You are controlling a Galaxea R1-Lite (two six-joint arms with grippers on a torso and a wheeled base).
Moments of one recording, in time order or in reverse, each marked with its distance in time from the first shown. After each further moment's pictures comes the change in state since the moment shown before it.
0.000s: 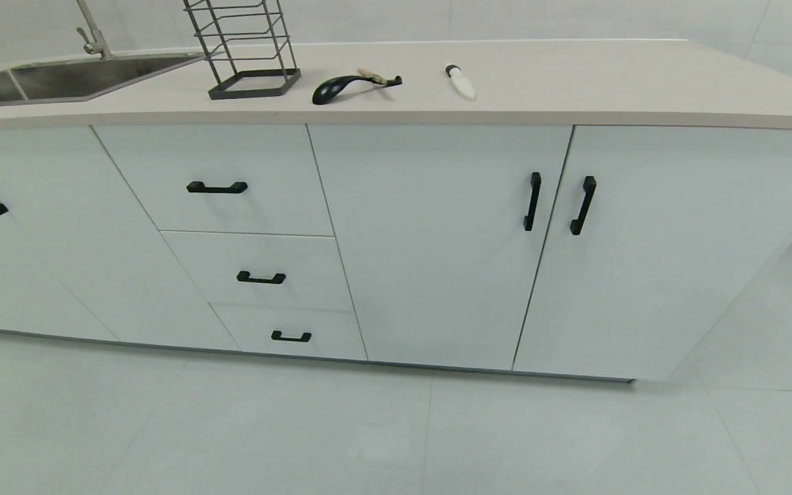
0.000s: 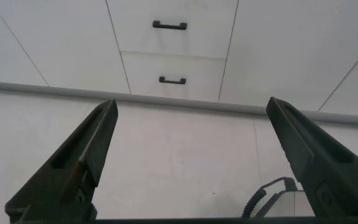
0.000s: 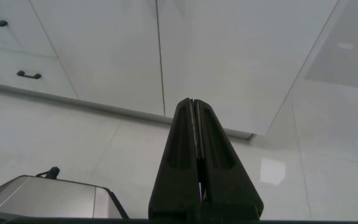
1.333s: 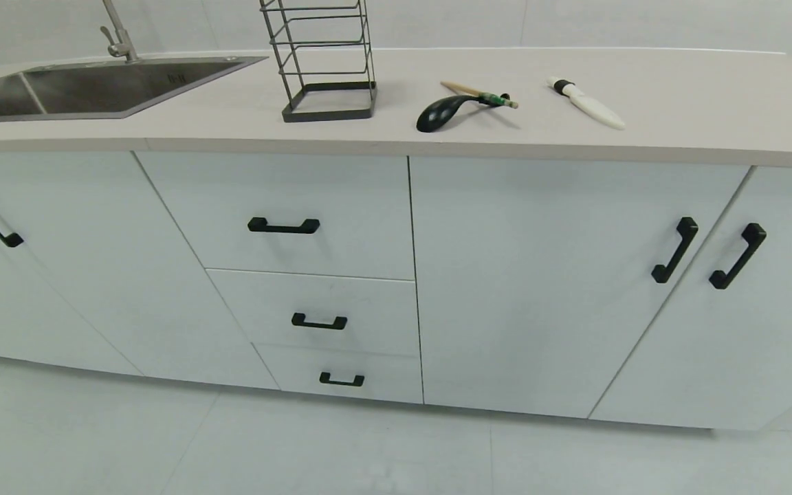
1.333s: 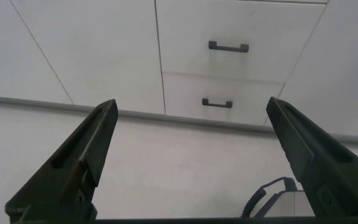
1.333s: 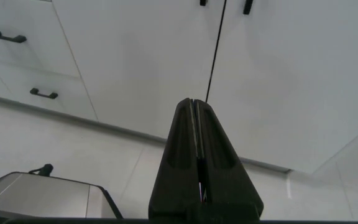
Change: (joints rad) left arm -0.001 0.000 0.000 0.000 0.000 -0.003; right arm 0.000 0.000 0.000 0.000 -0.003 0.007
